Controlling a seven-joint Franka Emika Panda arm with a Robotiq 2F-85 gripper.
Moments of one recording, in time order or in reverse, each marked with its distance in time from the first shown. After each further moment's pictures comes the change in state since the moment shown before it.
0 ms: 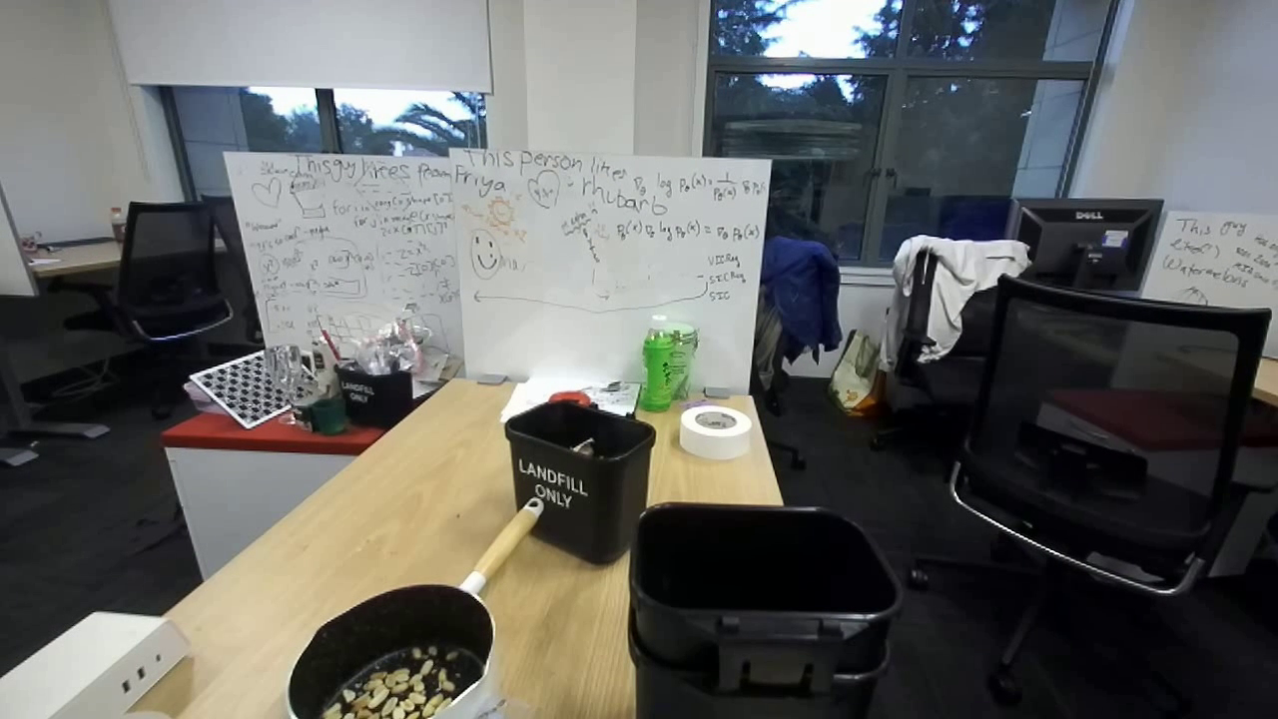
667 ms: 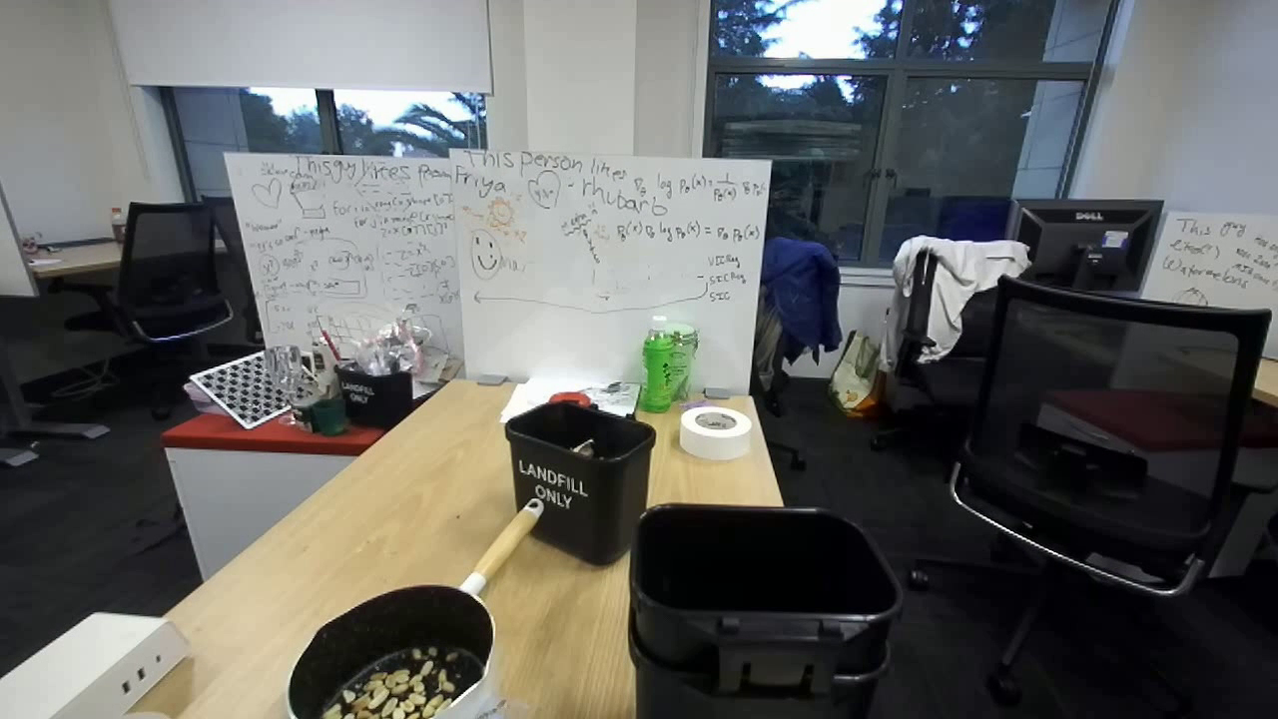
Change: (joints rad) arm 0.001 0.156 0.032 -0.003 0.014 0.001 -0.006
